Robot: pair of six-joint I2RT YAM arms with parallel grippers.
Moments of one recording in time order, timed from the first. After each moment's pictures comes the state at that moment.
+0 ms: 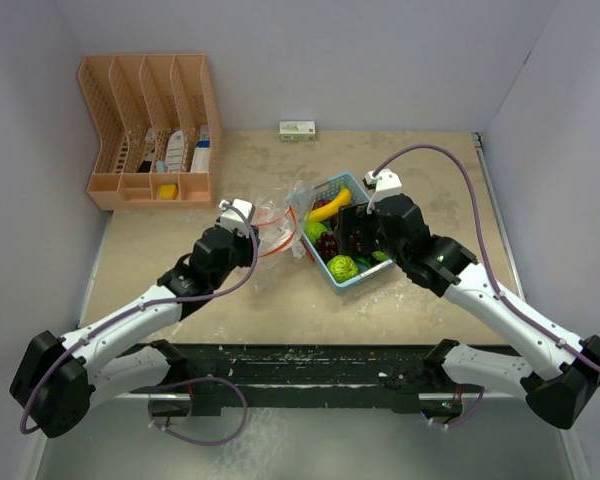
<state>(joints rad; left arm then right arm) -0.66 1.02 0.58 0.06 -0.30 -0.17 0.73 1.07 1.04 -0.51 0.29 0.32</state>
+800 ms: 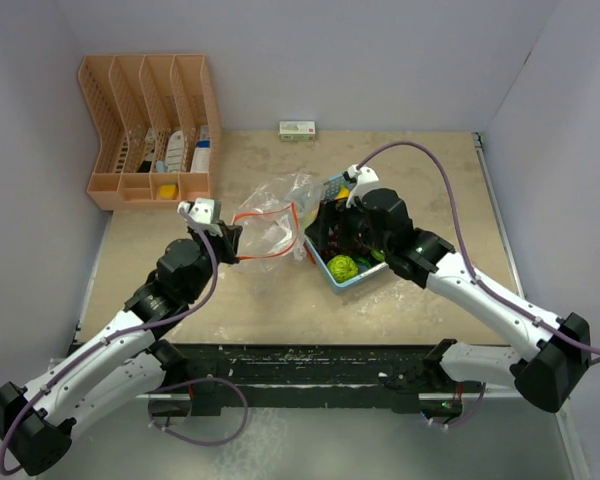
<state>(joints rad) -0.67 0.74 0.58 0.03 -0.33 -0.27 0.73 1.16 1.02 -0.33 0.08 0.40</state>
